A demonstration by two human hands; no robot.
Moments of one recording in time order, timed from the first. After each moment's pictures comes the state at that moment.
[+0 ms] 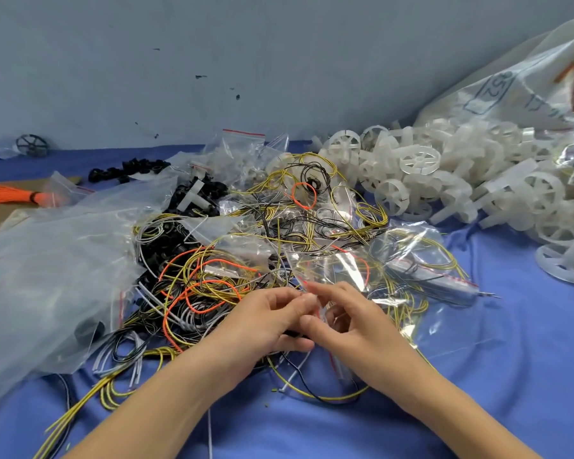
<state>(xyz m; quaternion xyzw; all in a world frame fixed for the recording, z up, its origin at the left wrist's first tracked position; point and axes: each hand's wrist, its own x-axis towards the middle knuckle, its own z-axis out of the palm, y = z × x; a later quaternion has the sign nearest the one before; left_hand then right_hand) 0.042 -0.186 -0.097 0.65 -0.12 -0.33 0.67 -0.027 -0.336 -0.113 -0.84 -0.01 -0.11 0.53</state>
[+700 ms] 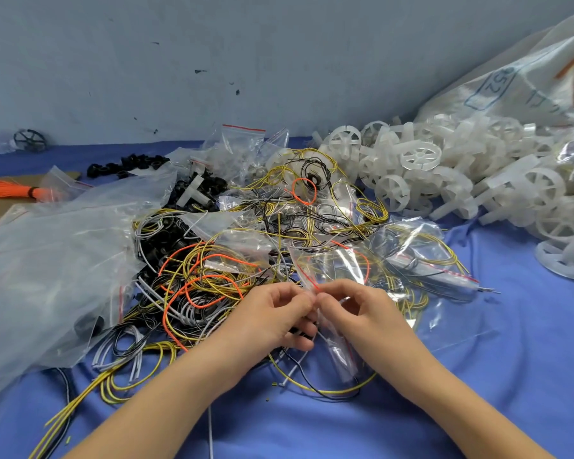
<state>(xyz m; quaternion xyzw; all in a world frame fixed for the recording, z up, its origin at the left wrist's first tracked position) 0.037 -0.191 -0.097 0.68 -0.13 -0.29 0.66 -0.025 -0.341 -0.111 -0.83 0.06 -0.12 0.55</state>
